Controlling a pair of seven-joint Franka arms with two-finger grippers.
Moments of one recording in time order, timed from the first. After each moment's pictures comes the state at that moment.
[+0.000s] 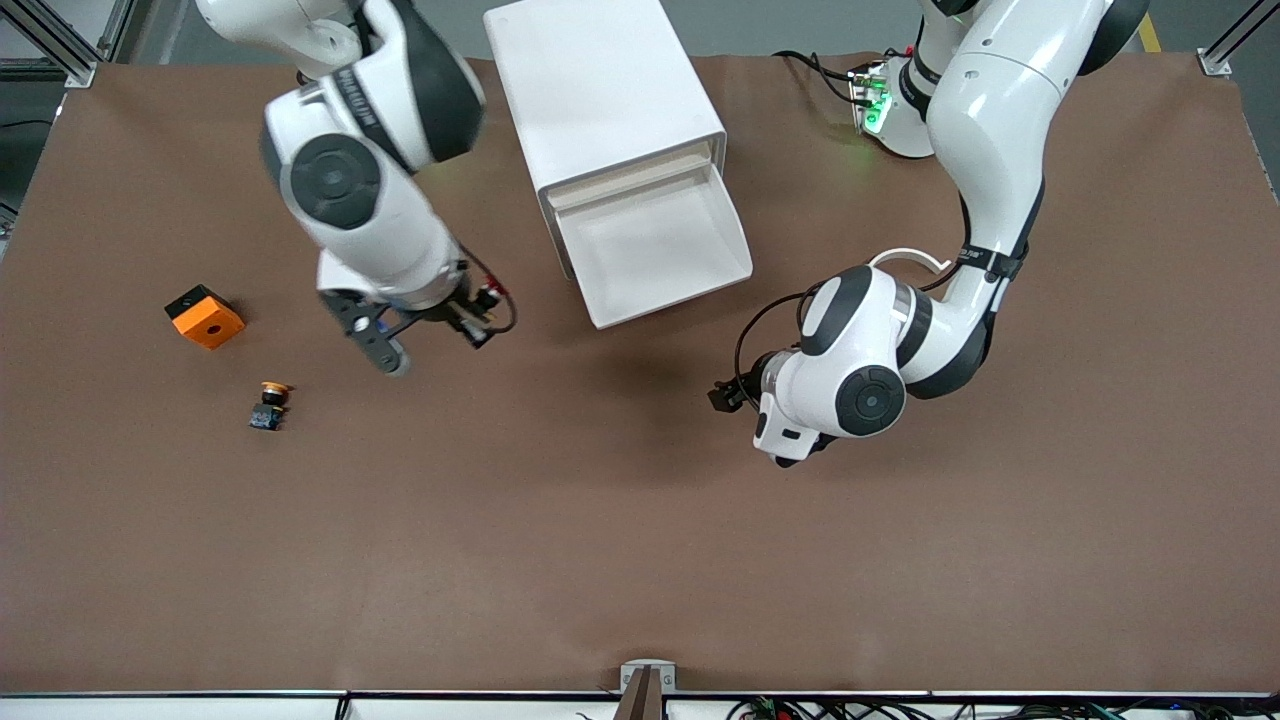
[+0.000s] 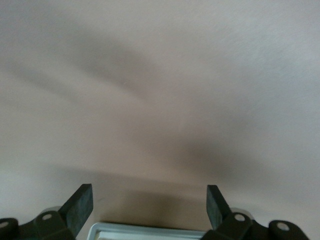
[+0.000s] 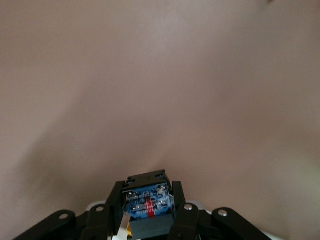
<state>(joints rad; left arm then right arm) -0.30 0.72 -0.23 -1.35 -0.22 1.84 -0.93 0.49 0.28 -0.06 -1.54 0.06 1.73 1.18</state>
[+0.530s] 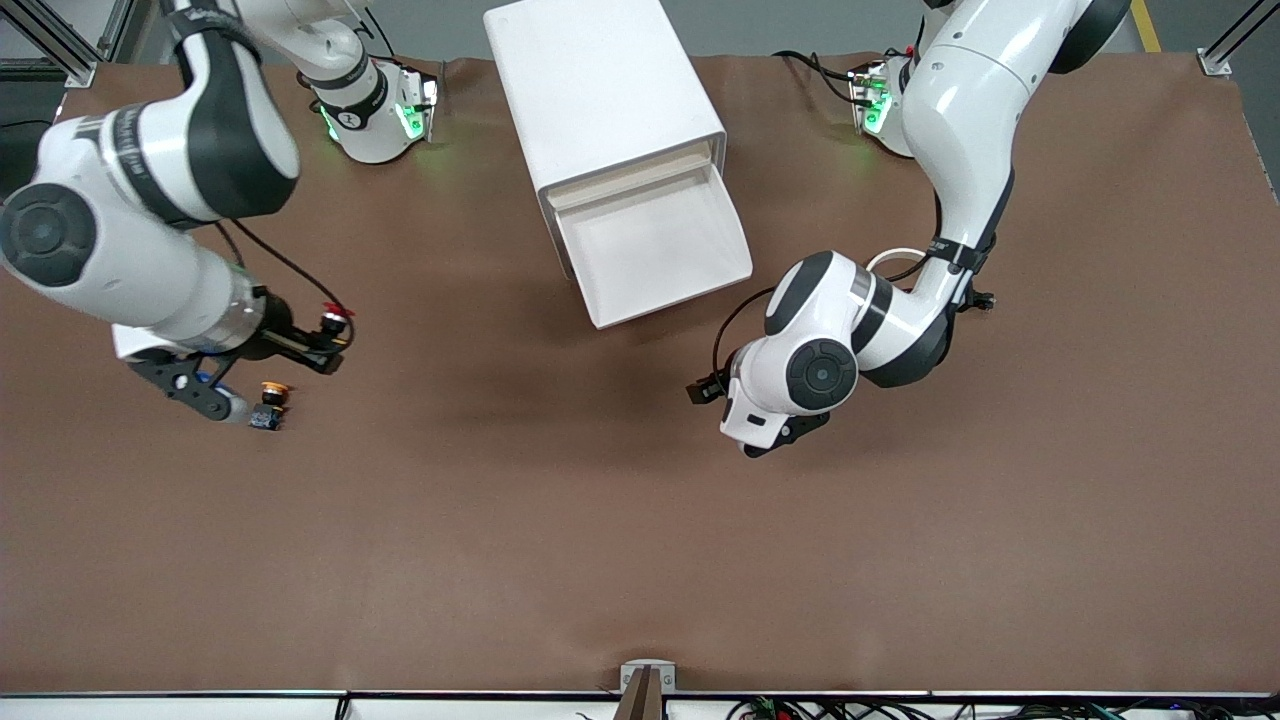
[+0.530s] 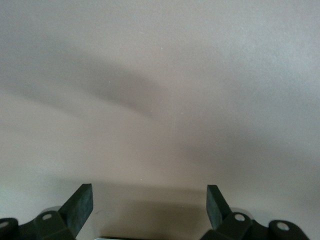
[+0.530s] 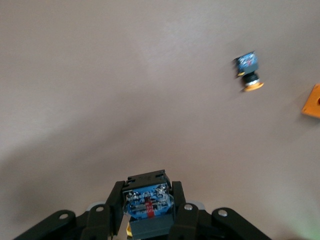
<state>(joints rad) -0.37 0.72 -0.23 -1.36 -0.15 1.88 -0.94 0.22 0.22 -0.06 -1.63 0.06 1.74 0.64</state>
